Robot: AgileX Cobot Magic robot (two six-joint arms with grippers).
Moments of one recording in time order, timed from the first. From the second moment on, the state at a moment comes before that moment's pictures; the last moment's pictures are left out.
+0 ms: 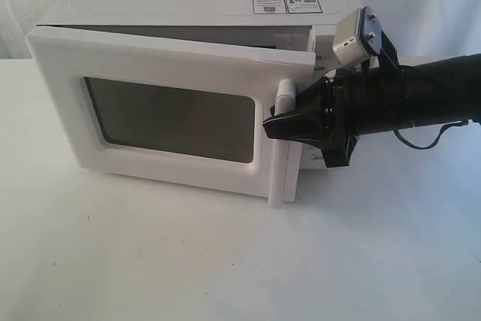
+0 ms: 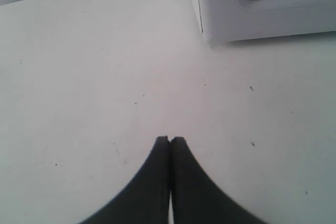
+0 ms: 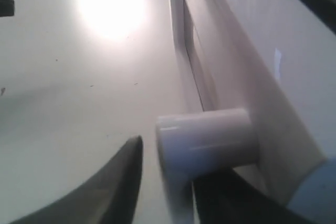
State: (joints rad) left arm -0.05 0.00 0.02 -0.11 0.42 0.29; right arm 0.04 1.60 -0.92 1.43 1.05 -1.93
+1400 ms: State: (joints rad) left arm -0.05 0.00 0.02 -0.11 0.42 0.29; right arm 0.37 1.53 -0.93 1.31 1.16 -1.60
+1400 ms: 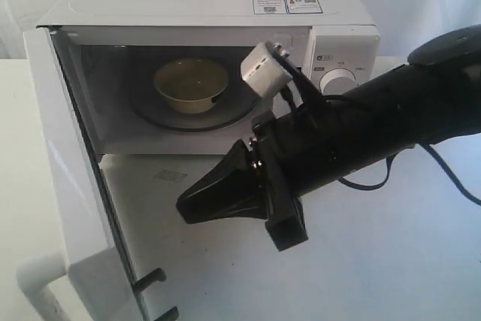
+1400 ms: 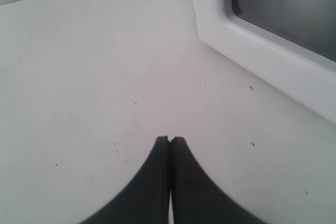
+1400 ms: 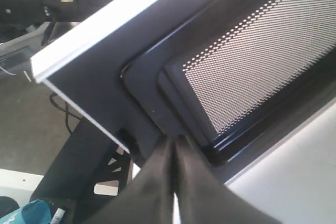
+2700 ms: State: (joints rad) left arm -0.05 0.00 0.02 -0.10 0.42 0.29; right arm 0.79 1.65 -1.19 1.07 0.81 -1.61
